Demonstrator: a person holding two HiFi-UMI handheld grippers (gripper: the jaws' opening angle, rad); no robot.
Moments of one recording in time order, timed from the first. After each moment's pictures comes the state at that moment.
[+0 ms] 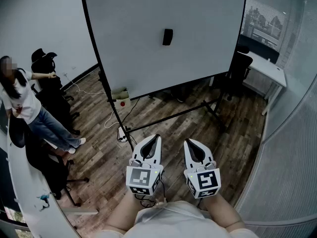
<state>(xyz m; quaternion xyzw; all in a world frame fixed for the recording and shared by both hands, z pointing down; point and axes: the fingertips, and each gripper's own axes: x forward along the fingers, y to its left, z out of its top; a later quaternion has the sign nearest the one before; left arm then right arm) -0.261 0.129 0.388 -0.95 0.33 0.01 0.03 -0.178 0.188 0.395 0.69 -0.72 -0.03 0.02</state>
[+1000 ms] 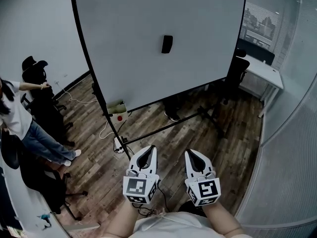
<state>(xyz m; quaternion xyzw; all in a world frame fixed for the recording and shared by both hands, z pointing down) -0.271 0.044 0.417 -0.95 0.31 0.01 0.00 -0.170 0.118 0.424 0.72 -0.69 -0.01 0.01</state>
